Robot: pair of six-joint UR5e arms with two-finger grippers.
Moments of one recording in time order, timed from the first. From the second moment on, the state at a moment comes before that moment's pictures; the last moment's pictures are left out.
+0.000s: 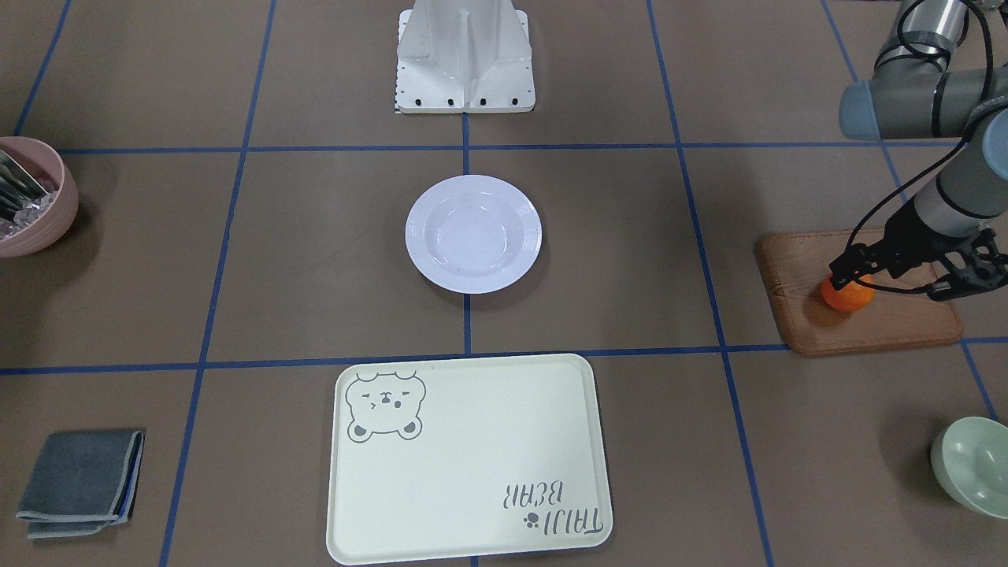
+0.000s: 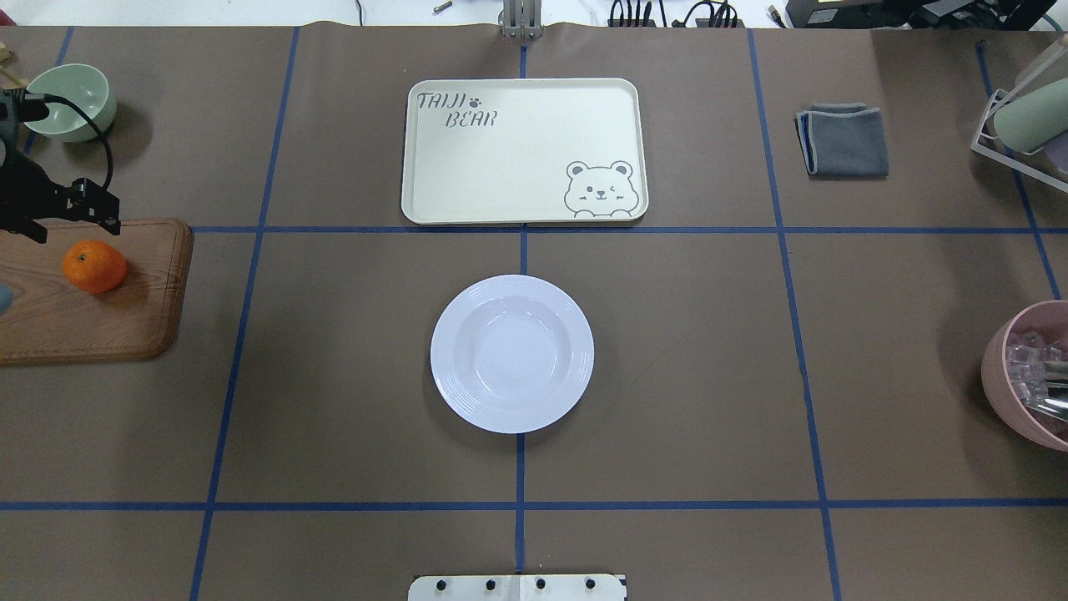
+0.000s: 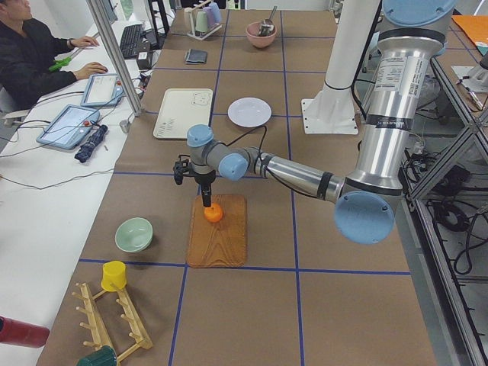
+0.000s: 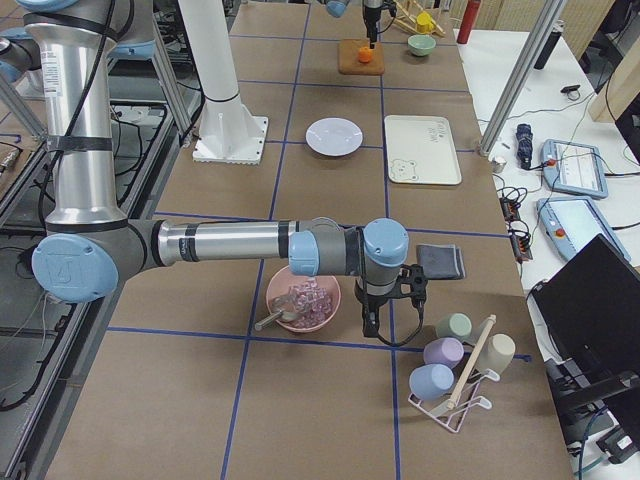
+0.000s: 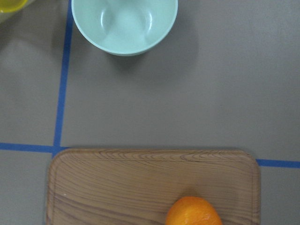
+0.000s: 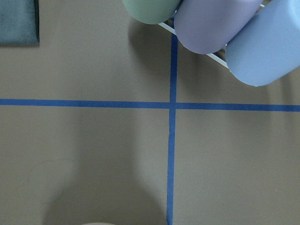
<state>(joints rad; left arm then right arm) -1.08 -1.72 -1.65 -1.79 -2.18 -0.80 1.54 -1.56 1.63 -1.59 2.37 0.04</state>
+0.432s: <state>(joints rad) -1.07 -1.72 -1.60 -1.81 -2.18 -0.78 1.54 -1.56 1.63 -1.59 2.37 0.04</state>
